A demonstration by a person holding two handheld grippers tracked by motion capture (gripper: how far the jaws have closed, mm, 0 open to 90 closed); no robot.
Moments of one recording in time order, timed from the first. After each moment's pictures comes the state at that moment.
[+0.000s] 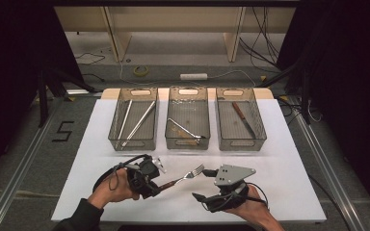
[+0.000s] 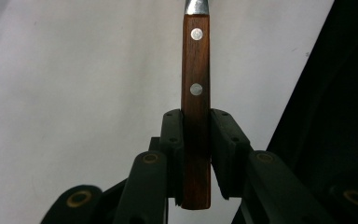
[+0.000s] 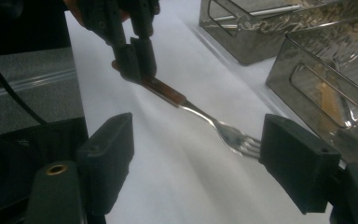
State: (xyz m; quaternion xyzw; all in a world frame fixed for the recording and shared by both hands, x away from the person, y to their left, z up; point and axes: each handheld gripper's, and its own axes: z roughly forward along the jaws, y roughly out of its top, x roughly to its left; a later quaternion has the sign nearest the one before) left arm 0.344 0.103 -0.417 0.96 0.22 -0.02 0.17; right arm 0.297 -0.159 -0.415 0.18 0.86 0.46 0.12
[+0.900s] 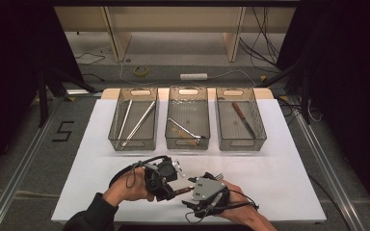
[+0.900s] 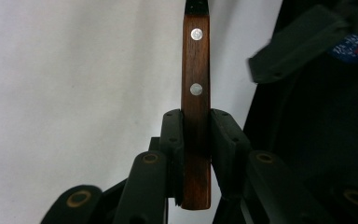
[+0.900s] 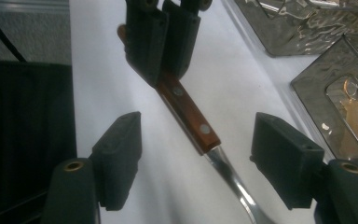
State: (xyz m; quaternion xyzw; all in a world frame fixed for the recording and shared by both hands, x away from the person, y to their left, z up) left arm 0.337 0.062 -0.405 0.97 0.16 -0.04 0.16; right arm 0.290 -0.118 -0.440 0.08 0.91 0.37 0.18
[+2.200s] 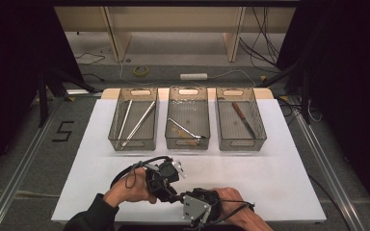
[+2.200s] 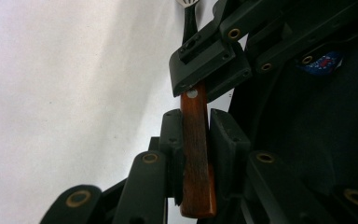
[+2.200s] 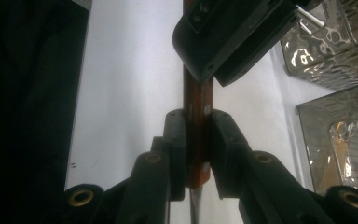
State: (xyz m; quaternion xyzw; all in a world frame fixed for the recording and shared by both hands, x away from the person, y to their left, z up) left arm 0.335 0.060 -0.401 0.97 0.16 -0.07 0.19; right arm 0.275 -0.099 -0.452 -0.07 0.92 0.28 0.26
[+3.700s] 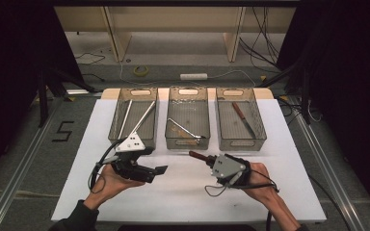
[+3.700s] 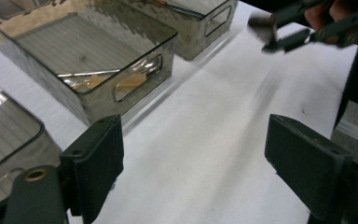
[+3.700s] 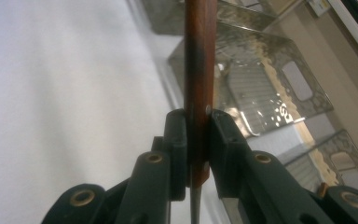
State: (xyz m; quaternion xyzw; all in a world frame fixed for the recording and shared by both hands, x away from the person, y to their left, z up) left arm 0.345 0.145 -0.387 0.83 0.31 0.10 0.46; right arm 0.330 -0.165 -0.397 0.09 0.89 0.31 0.33
